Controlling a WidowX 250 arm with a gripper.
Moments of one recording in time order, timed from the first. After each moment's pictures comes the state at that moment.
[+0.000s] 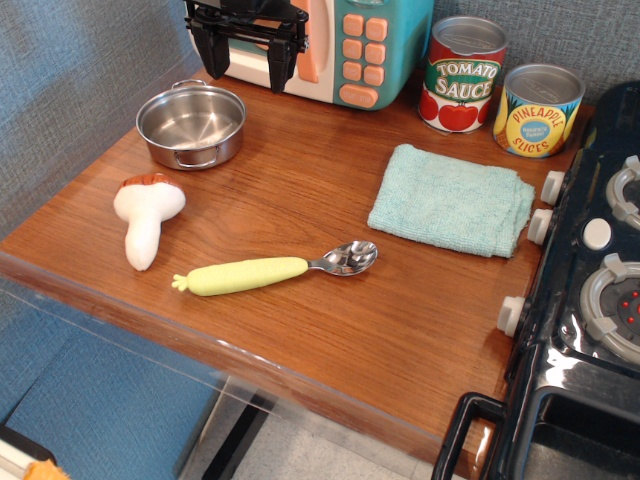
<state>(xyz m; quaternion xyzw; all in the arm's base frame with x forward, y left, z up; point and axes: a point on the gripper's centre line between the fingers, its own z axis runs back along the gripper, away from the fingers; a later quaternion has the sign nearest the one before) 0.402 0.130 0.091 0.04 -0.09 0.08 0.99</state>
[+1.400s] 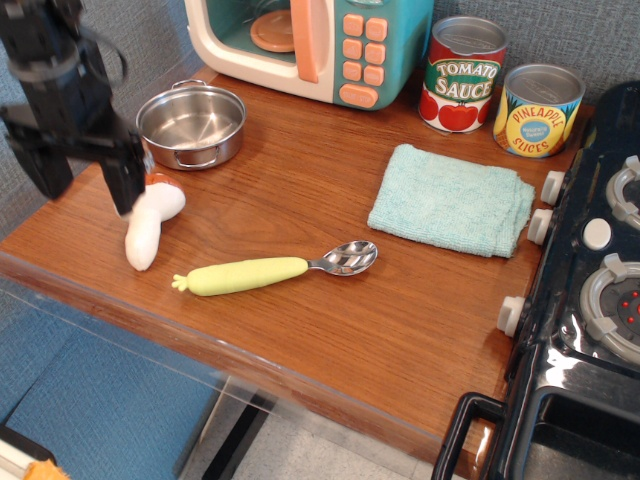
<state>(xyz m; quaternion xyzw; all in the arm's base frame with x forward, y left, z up) 0.241 0.158 0.067 0.05 -0.07 0.12 0.99</state>
